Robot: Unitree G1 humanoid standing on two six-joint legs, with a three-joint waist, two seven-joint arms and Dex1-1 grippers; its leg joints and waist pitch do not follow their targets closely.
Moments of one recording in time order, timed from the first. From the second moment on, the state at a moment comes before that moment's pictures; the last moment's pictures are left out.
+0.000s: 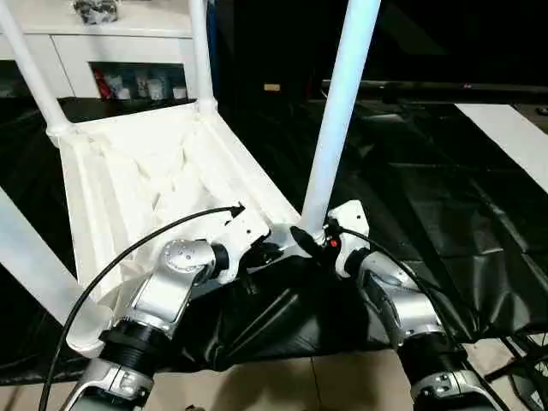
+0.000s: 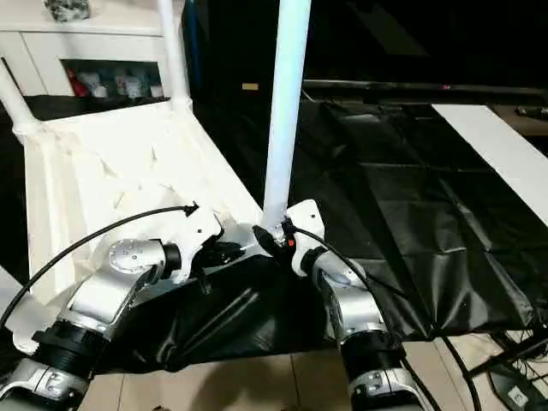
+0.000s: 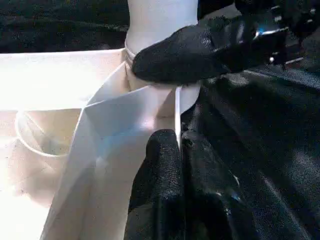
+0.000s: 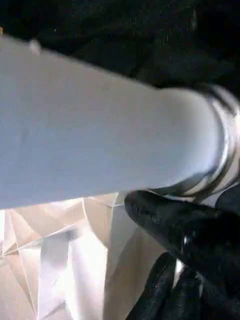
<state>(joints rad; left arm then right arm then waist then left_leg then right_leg) -0.42 0.23 -0.25 0.29 0.10 0.32 -0.87 -0.41 -0.03 0.03 0.54 0.03 0.09 0.54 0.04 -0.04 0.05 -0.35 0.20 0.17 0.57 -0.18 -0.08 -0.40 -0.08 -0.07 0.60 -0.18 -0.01</state>
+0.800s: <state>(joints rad) -0.43 0.39 -0.30 0.29 -0.02 0.26 -1.28 -0.44 -0.36 0.20 0.49 0.12 0.05 1.35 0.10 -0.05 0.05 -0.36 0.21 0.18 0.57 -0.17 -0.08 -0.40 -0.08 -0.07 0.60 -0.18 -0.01</state>
